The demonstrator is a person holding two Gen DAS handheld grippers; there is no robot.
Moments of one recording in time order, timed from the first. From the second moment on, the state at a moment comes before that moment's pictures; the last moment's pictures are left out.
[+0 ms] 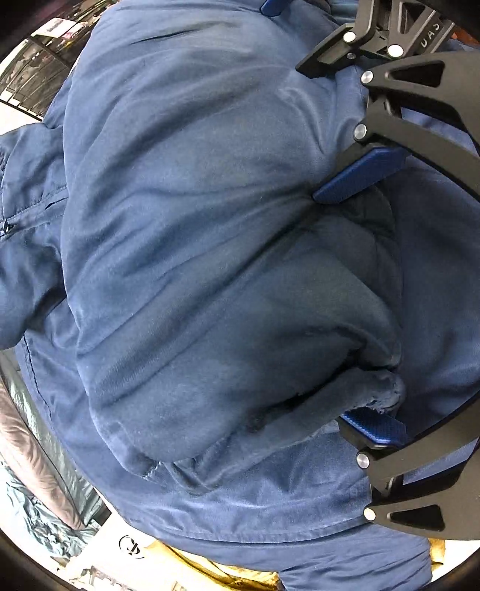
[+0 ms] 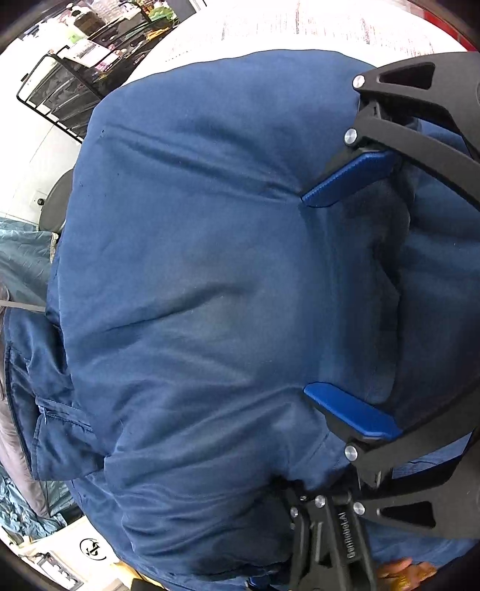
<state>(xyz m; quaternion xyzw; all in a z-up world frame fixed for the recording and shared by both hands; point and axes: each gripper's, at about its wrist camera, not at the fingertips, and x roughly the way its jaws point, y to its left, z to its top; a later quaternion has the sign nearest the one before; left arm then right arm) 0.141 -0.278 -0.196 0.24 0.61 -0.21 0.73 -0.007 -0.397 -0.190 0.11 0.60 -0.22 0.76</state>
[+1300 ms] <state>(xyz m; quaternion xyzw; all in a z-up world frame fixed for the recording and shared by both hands) 0.047 0.082 -0.125 0.03 0.61 -0.04 0.79 -0.114 -0.302 -0.184 0.11 0.64 -0.18 0.74</state>
